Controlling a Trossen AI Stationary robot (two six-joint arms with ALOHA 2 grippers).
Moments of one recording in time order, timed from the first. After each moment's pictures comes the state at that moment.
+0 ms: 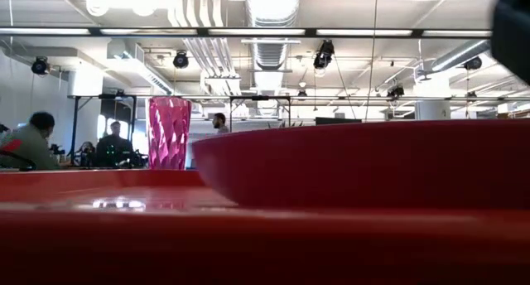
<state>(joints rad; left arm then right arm) -0.11 0.72 1.29 -0.82 -0.61 0.09 0.73 1.90 1.12 -0.30 -0.27 1.37</state>
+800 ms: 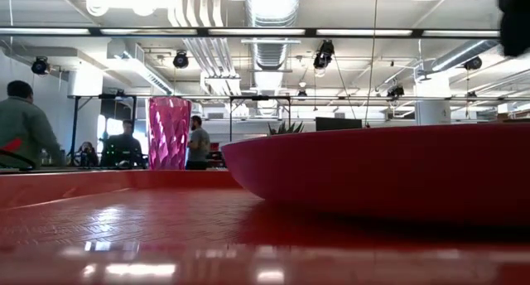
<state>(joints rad) -0.11 0.74 1.29 -0.79 -0.61 0.09 0.70 1.58 1.12 -0.68 0.27 1.38</state>
